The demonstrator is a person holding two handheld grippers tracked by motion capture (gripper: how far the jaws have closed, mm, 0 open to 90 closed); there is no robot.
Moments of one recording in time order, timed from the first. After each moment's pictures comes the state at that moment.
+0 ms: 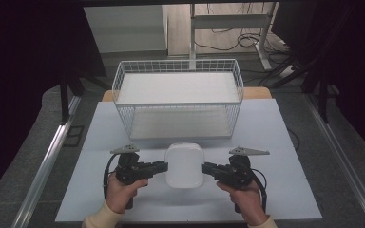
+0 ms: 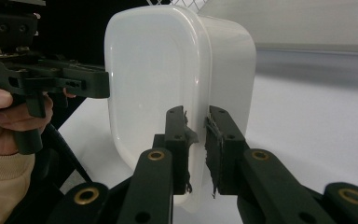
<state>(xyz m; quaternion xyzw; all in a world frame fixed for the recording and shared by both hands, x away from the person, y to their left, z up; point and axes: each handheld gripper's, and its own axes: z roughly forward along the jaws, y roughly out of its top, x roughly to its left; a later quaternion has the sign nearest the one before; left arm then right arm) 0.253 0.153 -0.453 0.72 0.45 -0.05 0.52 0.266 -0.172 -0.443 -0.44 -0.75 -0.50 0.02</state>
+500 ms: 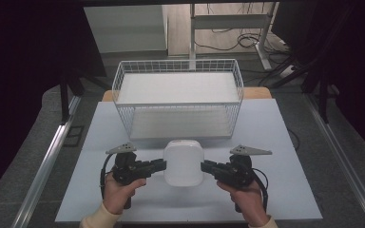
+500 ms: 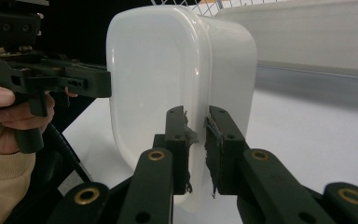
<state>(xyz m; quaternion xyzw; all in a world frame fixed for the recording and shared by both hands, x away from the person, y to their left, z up) 0.247 0.155 -0.439 0.72 0.44 -0.03 0.54 0.260 -0.170 -0.429 -0.42 -0.75 -0.52 0.00</state>
